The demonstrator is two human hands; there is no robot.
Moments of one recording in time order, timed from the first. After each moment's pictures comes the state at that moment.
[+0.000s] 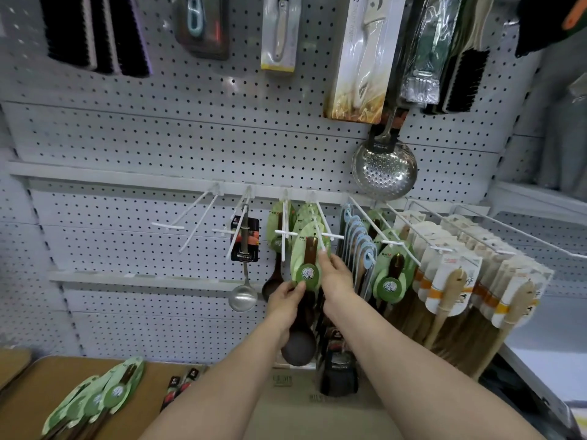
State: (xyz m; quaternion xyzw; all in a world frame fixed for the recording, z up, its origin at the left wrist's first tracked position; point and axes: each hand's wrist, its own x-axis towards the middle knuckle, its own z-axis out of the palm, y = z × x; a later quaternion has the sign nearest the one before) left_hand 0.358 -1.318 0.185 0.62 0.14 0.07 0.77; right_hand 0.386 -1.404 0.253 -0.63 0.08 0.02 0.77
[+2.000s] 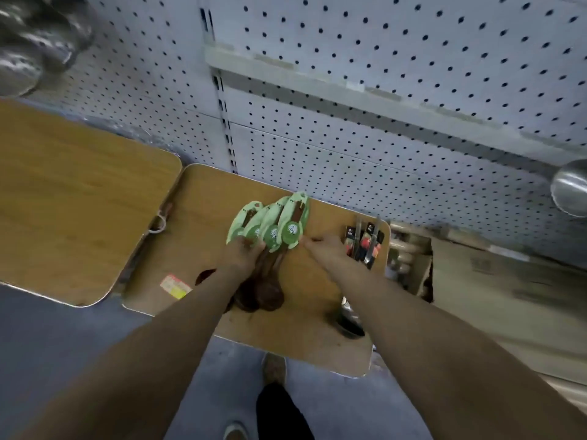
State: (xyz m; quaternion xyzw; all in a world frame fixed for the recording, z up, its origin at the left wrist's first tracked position) left_hand 0.220 -0.808 -0.123 0.77 0.42 -0.13 0.46; right_hand 0.323 -0.957 -0.098 -0.85 0.07 0.39 0.34
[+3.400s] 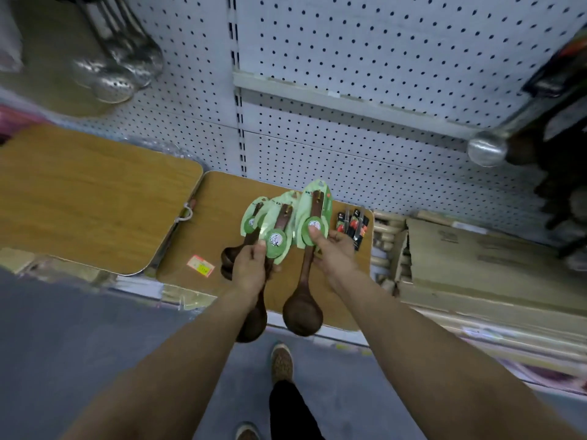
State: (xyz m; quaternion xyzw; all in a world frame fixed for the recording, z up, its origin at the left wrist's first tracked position) left_hand 0.091 -0.879 -0.053 0.62 0.41 0.04 0.67; right_hand 0.188 -1.009 -0.034 -0.66 0.18 0.25 0.68
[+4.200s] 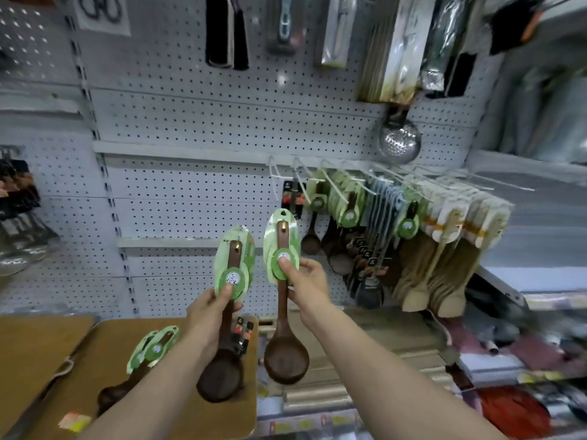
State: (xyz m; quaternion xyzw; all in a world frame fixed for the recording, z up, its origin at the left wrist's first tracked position) left_hand 0.090 -1.094 0.161 0.58 0.22 0.12 0.77; right_hand 0.160 -1.256 0.196 -0.64 0.05 0.04 0.77
